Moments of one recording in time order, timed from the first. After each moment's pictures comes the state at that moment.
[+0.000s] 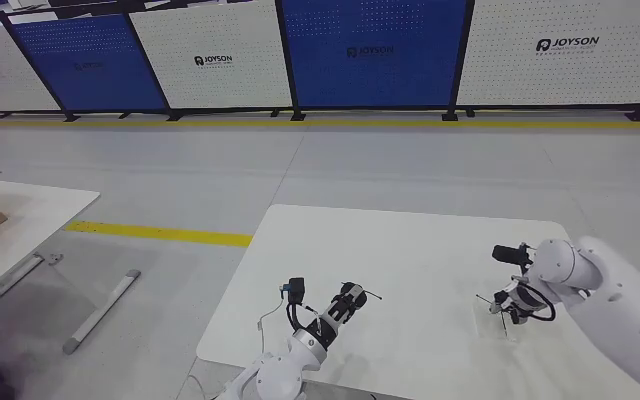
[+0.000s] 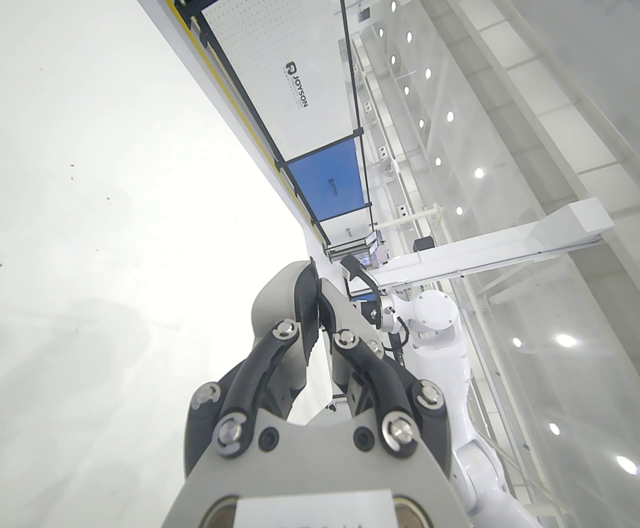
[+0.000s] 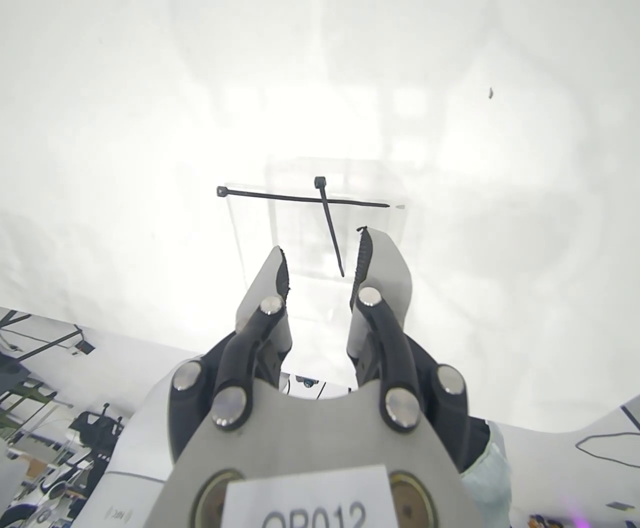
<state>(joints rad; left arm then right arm) 1.65 -1.18 -1.08 -1.86 -0.04 0.02 0.06 -0.56 -0.95 0.58 -1.13 -0.38 0.34 1.39</state>
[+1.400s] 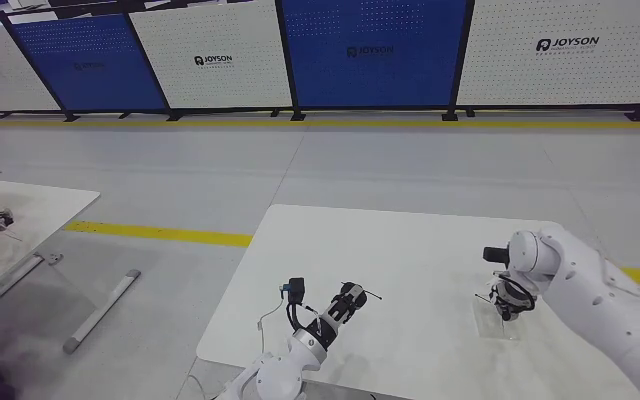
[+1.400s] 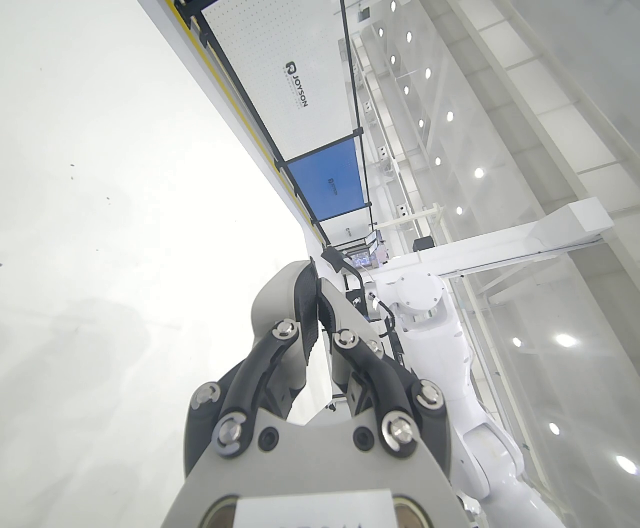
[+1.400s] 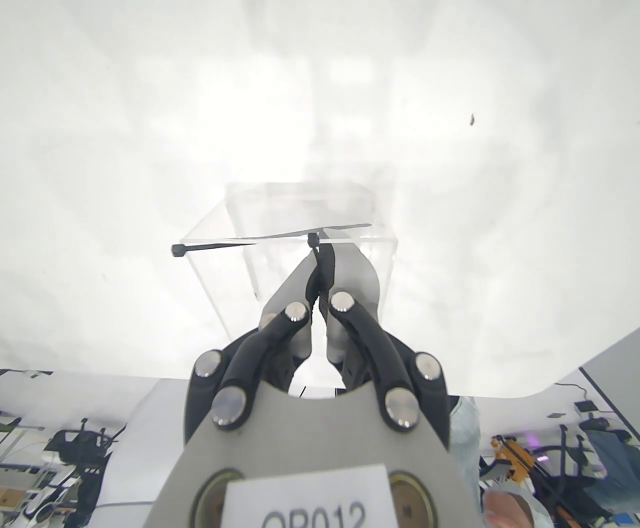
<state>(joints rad) 1.65 -1.18 -1.08 -1.86 -0.04 0.02 0.06 -0.40 -1.09 0.32 -0.87 -0.36 0.34 1.39</state>
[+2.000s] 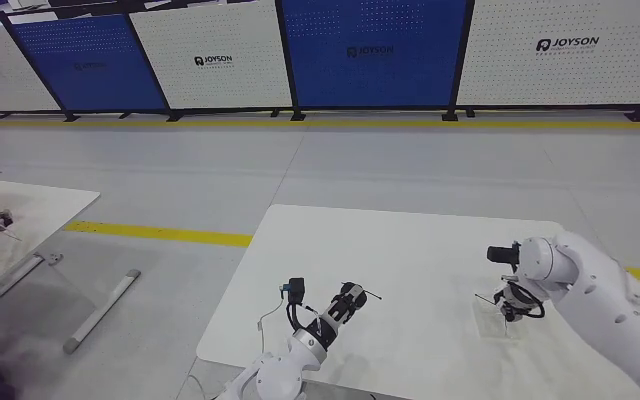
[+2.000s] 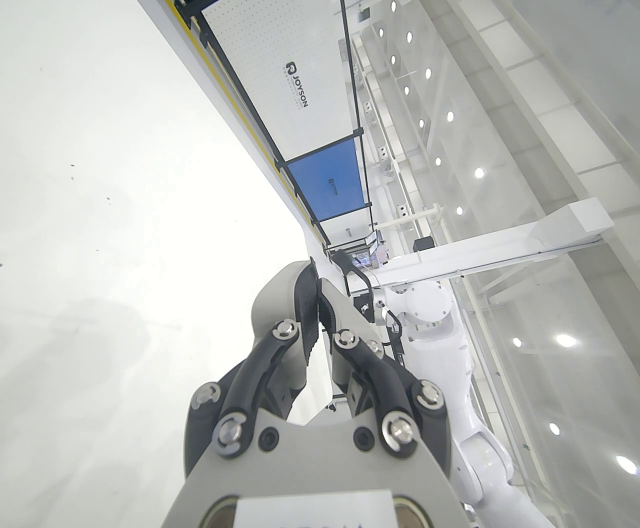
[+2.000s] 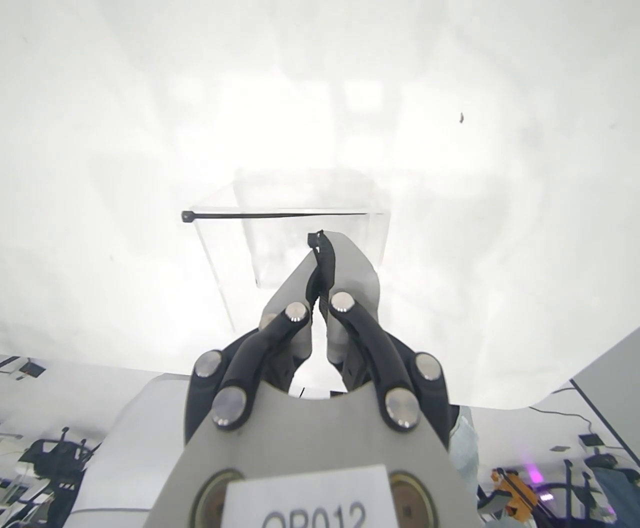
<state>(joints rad) 1.65 -1.18 -1.08 -1.86 -0.04 0.02 0.06 -0.50 -0.98 0.47 -1.07 -0.44 0.34 1.39</state>
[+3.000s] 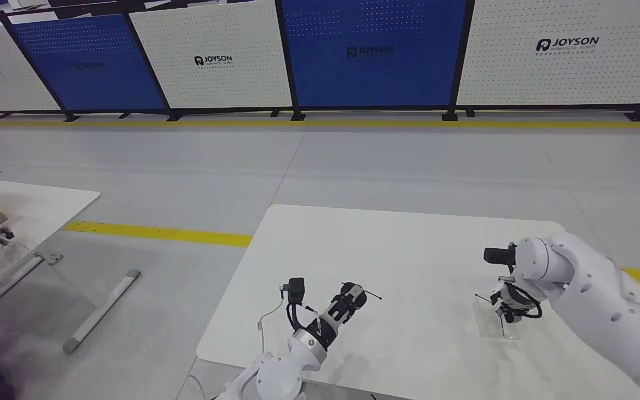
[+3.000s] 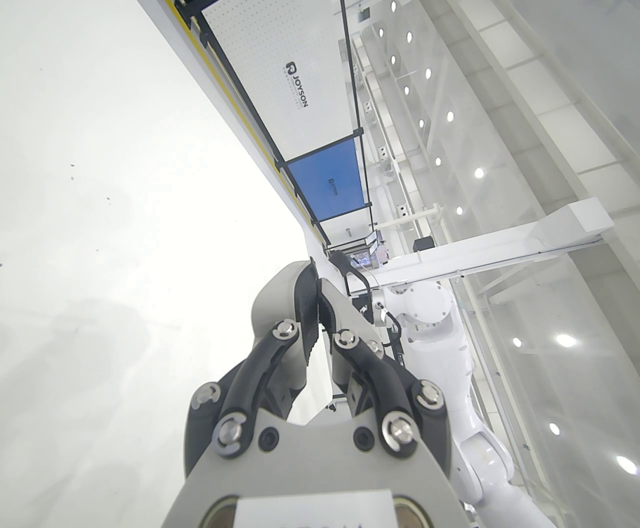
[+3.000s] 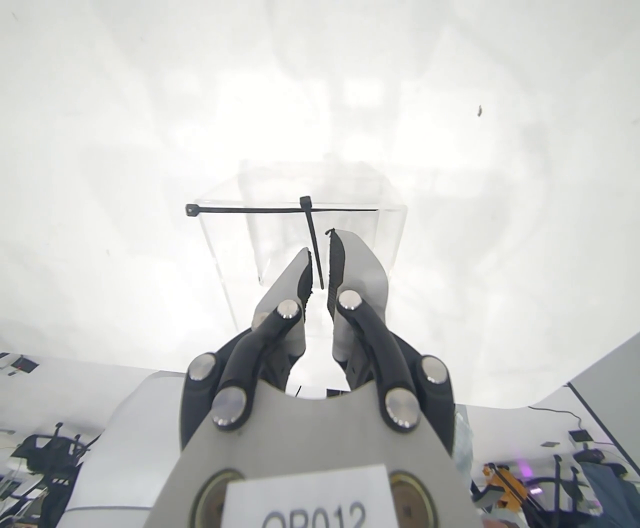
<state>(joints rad) 1.65 -1.18 -1.08 -1.86 -0.04 0.02 0.06 -0.47 -1.00 0.41 -1.04 -0.40 0.34 1.39</state>
